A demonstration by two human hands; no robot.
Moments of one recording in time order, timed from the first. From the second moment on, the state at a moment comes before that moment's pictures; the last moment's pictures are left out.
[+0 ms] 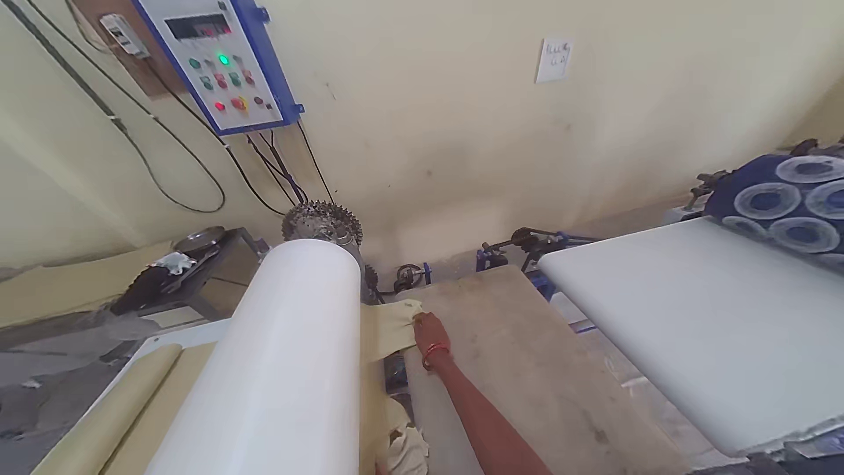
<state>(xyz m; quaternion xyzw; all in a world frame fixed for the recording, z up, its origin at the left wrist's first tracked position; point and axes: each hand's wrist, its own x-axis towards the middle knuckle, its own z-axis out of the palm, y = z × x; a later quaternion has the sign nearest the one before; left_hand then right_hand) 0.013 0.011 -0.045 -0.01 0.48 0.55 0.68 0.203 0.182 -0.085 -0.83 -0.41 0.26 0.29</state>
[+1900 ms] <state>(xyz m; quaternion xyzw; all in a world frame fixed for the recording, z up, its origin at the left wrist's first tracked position) 0.048 0.035 -0.094 0.21 0.52 0.57 0.61 0.238 -0.196 -0.044 -0.62 -0.54 0.47 0.32</state>
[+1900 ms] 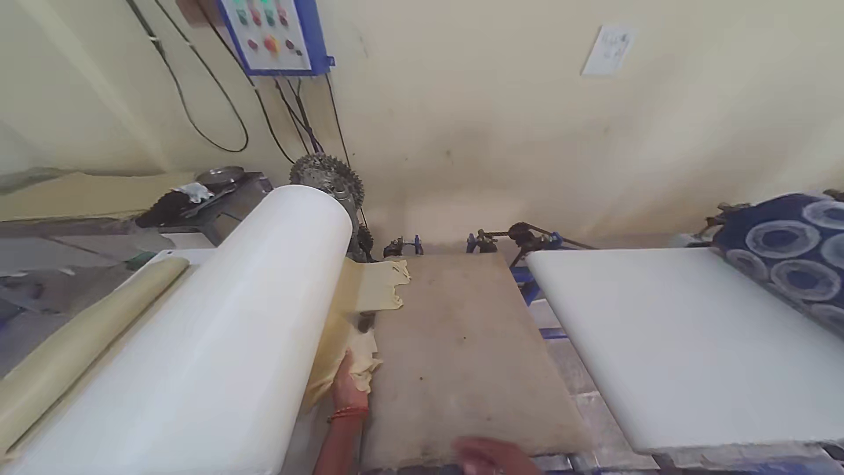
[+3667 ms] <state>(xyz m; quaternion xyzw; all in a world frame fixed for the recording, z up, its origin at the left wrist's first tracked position) -0.062 -0.093 0.161 0.95 0.18 -0.05 0.23 0.265 0.079 -0.117 -0.70 -0.70 0.13 0.05</state>
